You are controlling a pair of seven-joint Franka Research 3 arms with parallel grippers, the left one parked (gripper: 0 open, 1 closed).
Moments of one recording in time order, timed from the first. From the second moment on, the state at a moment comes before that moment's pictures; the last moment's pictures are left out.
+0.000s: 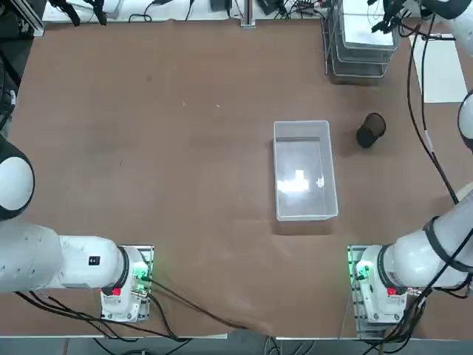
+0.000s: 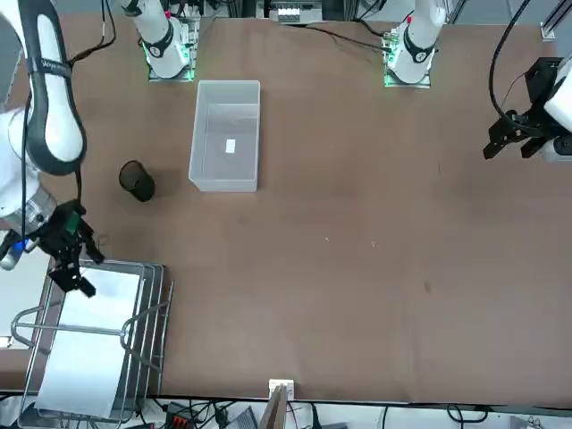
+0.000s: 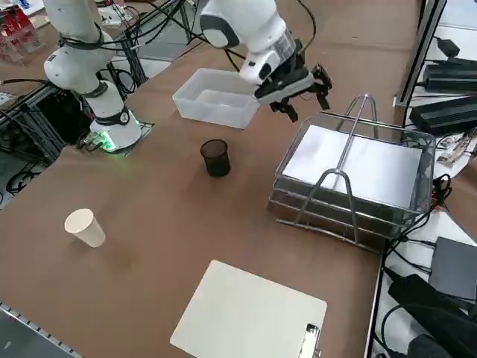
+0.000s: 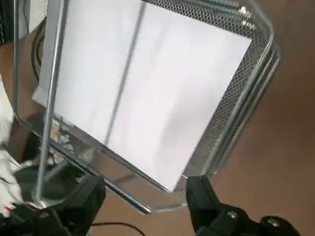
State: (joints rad) arm 0.01 0.31 -0.06 -1.75 0.36 2.39 0.92
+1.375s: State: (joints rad) arm -0.03 0.11 -0.07 -1.53 0.09 1.65 -0.05
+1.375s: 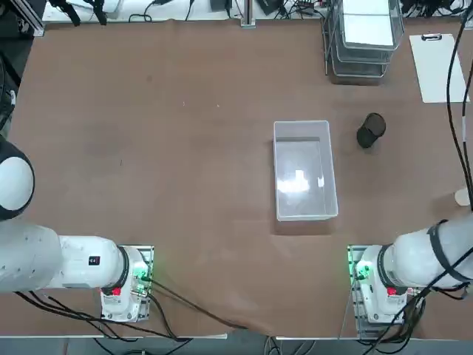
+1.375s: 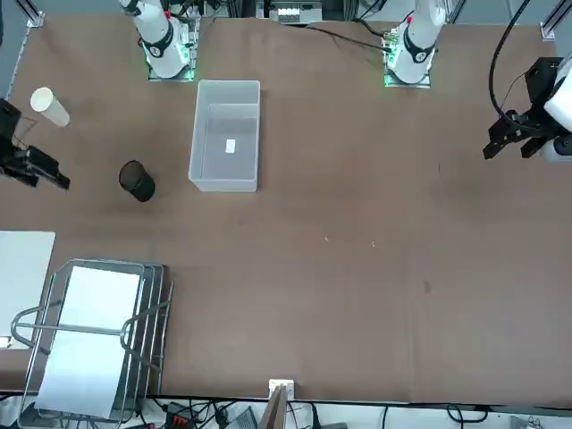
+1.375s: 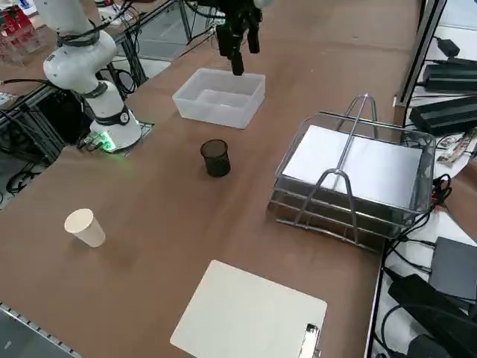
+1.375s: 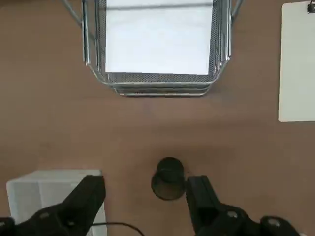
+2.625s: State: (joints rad) arm 0.05 -0.05 -0.06 -1.65 -0.02 1.57 0.00
